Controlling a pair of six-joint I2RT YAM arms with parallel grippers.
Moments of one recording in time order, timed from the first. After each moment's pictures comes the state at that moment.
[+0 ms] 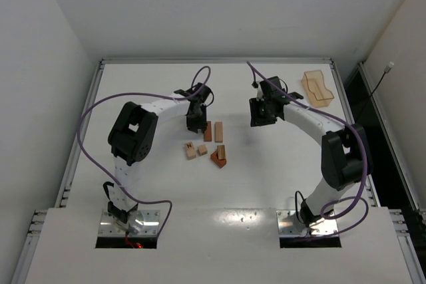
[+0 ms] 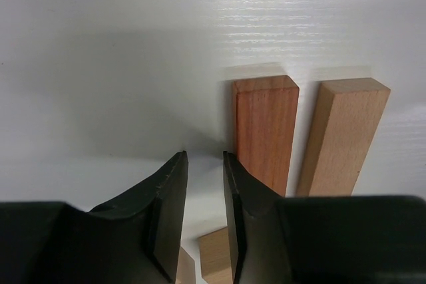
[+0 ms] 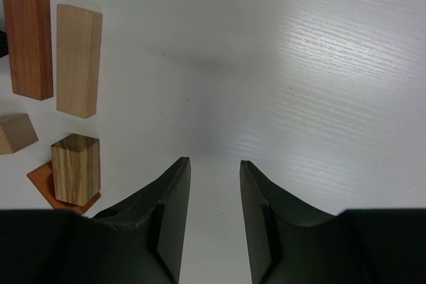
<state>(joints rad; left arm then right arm) -0.52 2.07 1.48 -0.61 -0.06 -0.56 0.34 1.68 1.14 -0.48 -0.08 0.17</state>
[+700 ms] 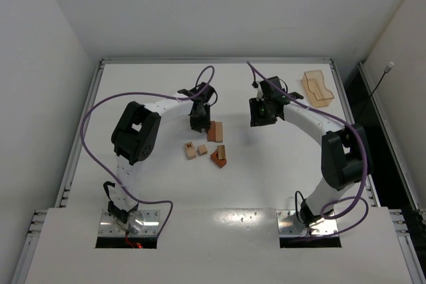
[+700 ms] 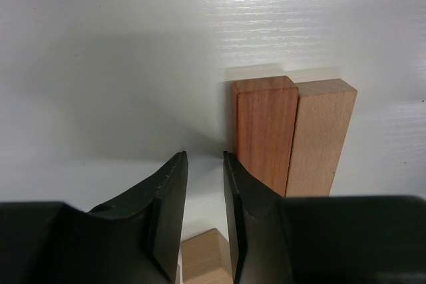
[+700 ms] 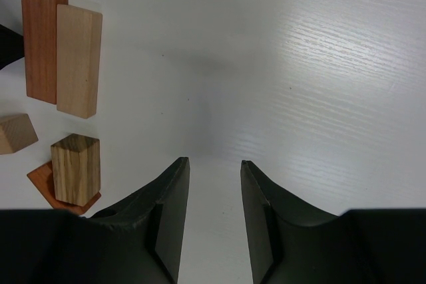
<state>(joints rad) -0.55 2.09 1.52 -0.61 -0.05 -0.56 0.34 1.68 1.14 -0.48 -0.08 0.17</state>
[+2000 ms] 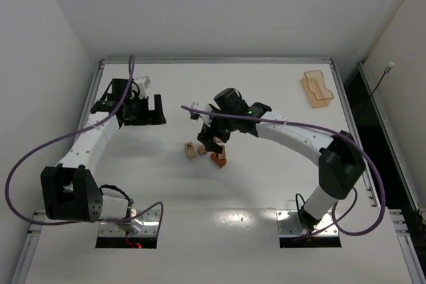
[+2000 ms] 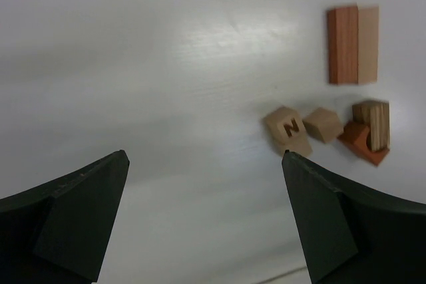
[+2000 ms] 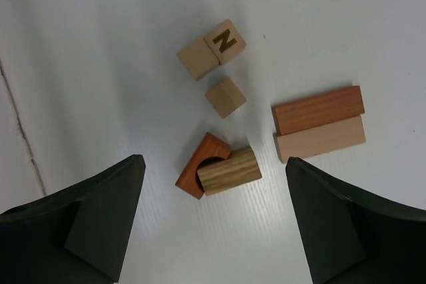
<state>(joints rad) -0.05 1.34 1.09 -0.61 0.20 -0.15 0.75 1.62 1.22 -0.47 -0.34 -0.40</state>
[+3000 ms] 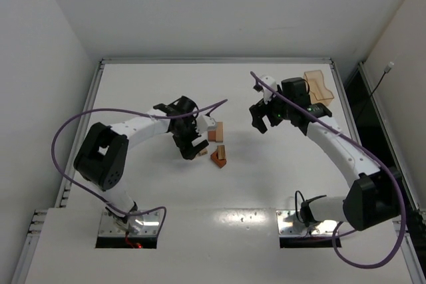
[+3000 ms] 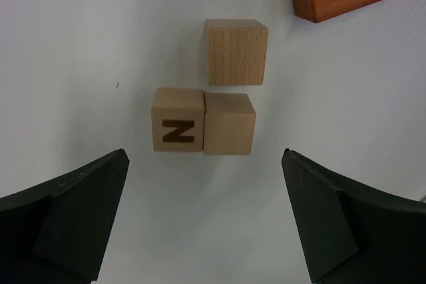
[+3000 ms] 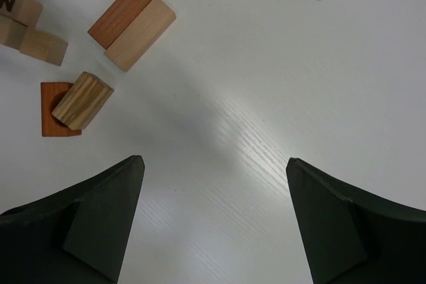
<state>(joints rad) -0.52 1.67 1.10 -0.66 0.24 0.53 0.30 1.32 1.02 -0.45 -0.28 -0.34</state>
